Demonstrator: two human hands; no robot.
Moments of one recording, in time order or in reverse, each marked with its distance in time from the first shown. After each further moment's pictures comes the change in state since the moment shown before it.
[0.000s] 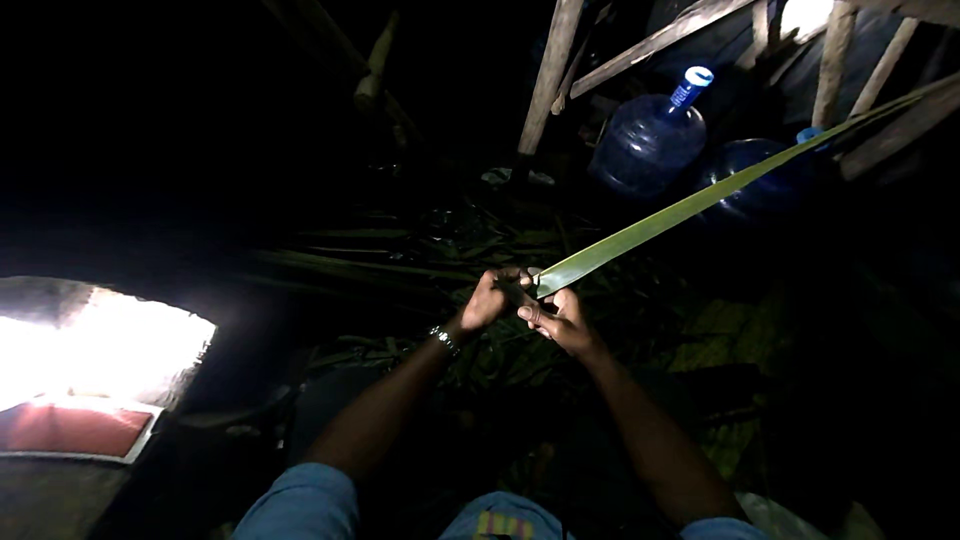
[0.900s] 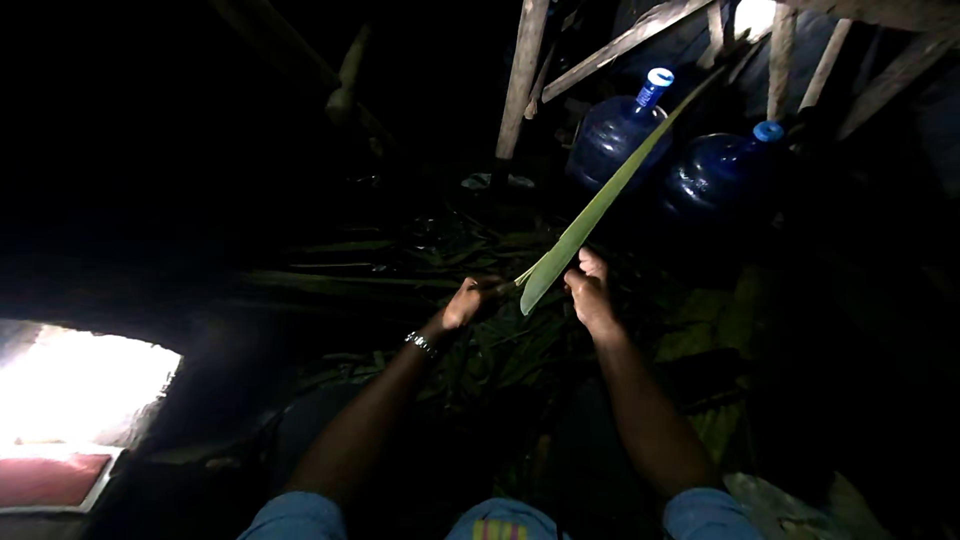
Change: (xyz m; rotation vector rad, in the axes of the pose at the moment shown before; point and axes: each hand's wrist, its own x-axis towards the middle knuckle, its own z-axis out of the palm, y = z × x) left_hand 0.005 0.014 -0.007 0.068 -0.087 -0.195; right_hand 0.023 -0.006 -0.048 -0.014 0.411 -0.124
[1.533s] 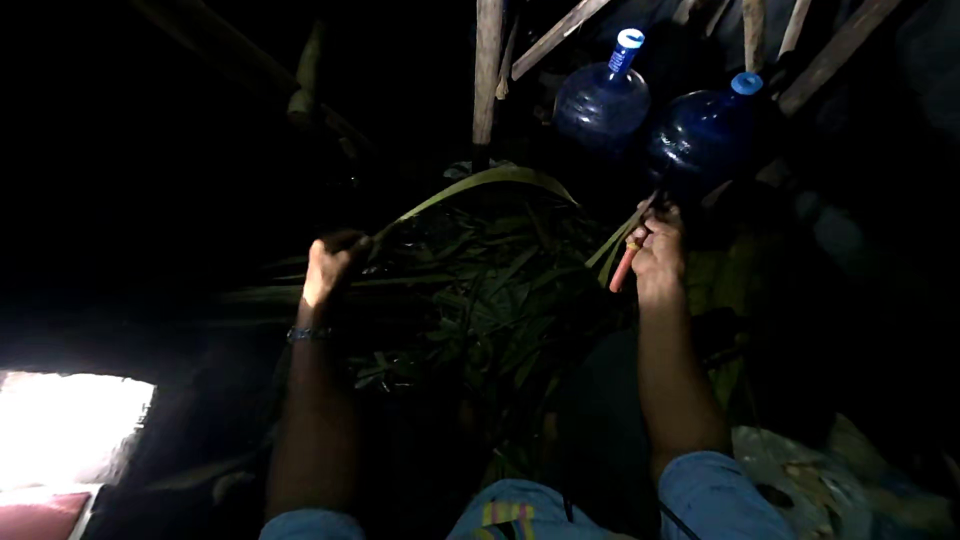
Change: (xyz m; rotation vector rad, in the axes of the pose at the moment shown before) left_hand -0.045 0.021 -0.130 0.472 0.562 0.092; right_hand 0.044 0.004 -0.108 0.505 0.551 0.097
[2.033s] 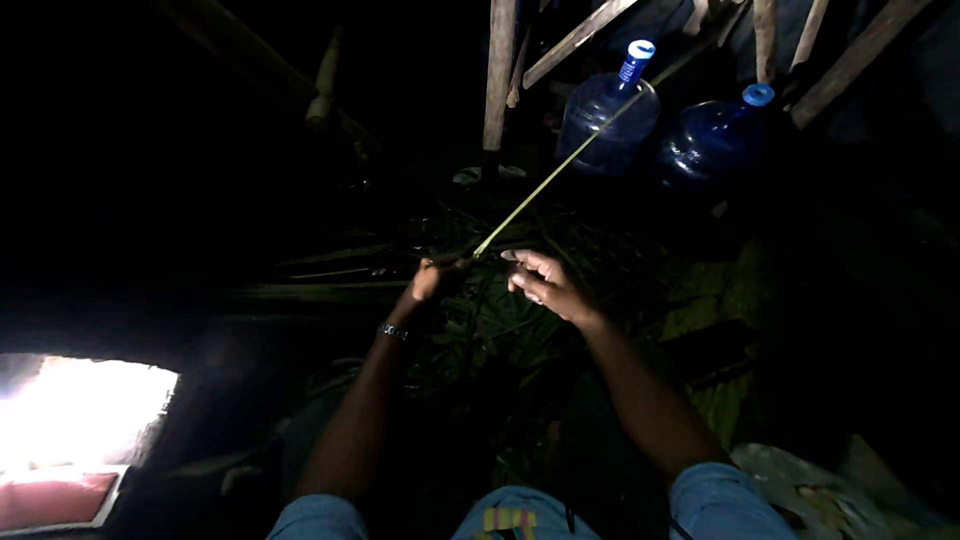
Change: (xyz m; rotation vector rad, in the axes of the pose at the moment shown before) left_hand -0.023 0.035 0.088 -0.379 -0.389 -0.148; right_hand -0.096 0.060 0.058 -0.601 -1.031 0.088
